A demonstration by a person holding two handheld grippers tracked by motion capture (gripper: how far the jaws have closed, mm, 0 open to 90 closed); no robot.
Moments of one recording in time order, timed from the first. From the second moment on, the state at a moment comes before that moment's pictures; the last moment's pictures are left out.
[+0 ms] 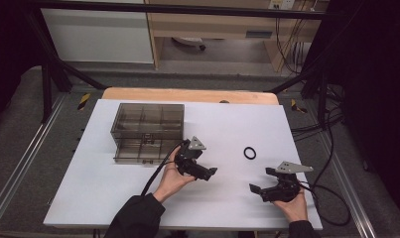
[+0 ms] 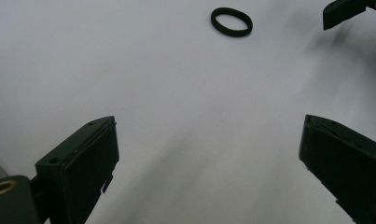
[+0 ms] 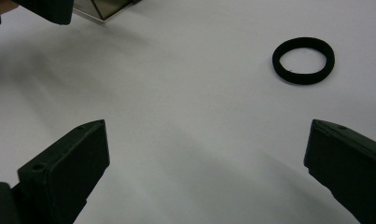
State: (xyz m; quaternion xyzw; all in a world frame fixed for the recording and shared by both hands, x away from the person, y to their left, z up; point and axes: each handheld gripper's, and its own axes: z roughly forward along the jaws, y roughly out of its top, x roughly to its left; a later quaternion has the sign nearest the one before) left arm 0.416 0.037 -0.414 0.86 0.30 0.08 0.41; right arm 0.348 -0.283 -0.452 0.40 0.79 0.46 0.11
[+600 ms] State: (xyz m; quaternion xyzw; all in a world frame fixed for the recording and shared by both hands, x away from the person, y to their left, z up) left arm 0.438 0.002 -0.412 0.86 0.31 0.09 0.39; right arm 0.348 -0.282 -0.452 0.40 0.79 0.46 0.11
